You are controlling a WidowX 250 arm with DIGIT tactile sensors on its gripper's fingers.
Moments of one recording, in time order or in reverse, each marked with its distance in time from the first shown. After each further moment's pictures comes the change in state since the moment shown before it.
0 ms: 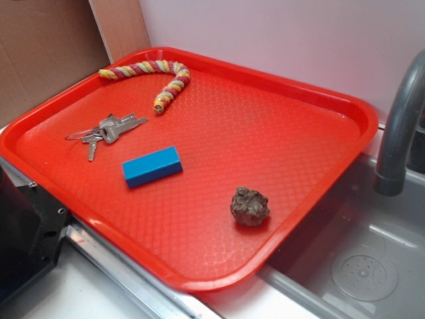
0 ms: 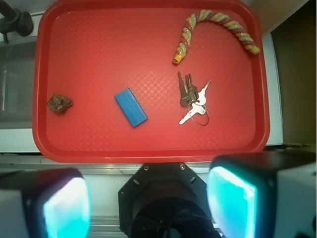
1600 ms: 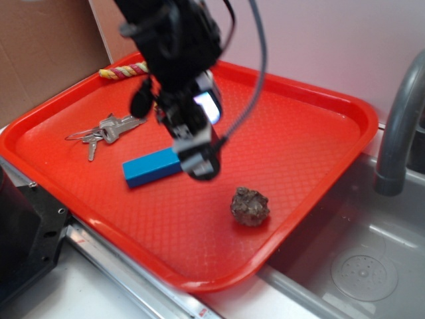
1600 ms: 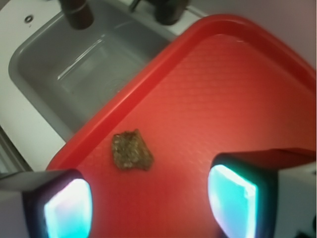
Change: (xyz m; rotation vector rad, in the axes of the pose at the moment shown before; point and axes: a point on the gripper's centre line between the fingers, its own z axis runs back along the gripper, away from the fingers) arm 0.061 -0.128 -0.149 -0.207 -0.194 -0.809
